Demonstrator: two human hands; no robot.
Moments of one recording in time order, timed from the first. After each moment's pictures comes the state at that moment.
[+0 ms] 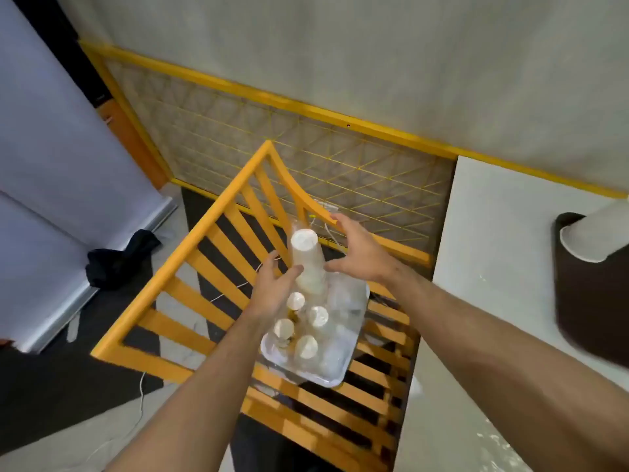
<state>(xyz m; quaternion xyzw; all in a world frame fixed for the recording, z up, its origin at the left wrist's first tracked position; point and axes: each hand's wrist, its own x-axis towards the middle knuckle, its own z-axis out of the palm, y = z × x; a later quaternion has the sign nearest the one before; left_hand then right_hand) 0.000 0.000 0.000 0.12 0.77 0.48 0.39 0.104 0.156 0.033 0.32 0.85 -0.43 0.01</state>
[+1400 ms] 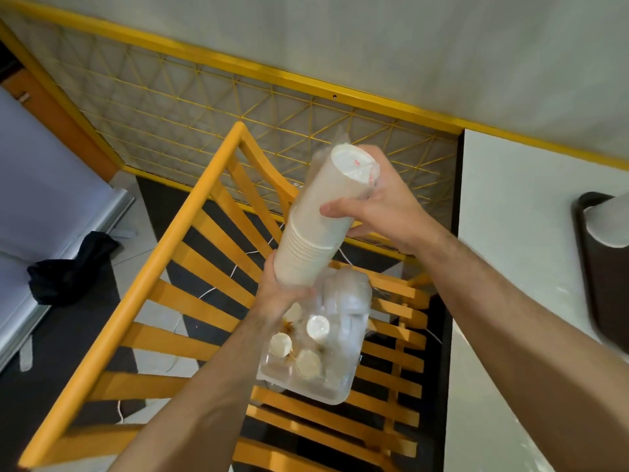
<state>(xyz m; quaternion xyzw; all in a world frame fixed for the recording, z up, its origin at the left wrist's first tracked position) -0.054 0.042 -0.104 0.19 0.70 0.51 0.46 0.061 0.202 0.064 0.36 0.70 -0.59 -0.17</state>
